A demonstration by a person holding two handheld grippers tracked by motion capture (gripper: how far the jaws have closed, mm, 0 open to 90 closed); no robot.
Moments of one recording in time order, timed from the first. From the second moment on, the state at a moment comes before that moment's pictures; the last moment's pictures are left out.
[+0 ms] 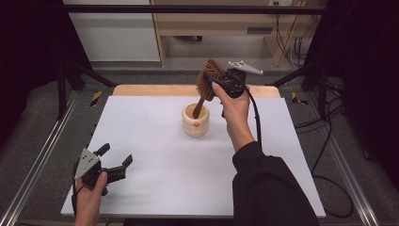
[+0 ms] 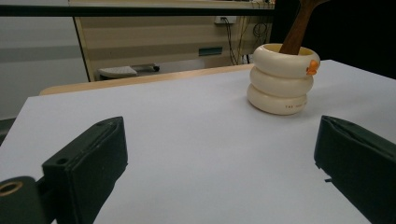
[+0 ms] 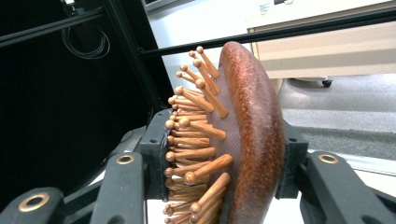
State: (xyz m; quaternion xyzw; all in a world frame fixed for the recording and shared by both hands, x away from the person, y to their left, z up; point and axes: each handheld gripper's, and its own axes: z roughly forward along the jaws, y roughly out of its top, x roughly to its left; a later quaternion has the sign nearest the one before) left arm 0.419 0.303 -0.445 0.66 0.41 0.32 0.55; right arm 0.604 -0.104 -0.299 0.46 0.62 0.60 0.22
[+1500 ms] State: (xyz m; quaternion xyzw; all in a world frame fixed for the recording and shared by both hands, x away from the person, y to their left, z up) left arm 0.419 0.304 -0.444 0.66 0.41 0.32 0.55; right arm 0.612 -0.098 -0.326 0.47 0.62 0.60 0.20
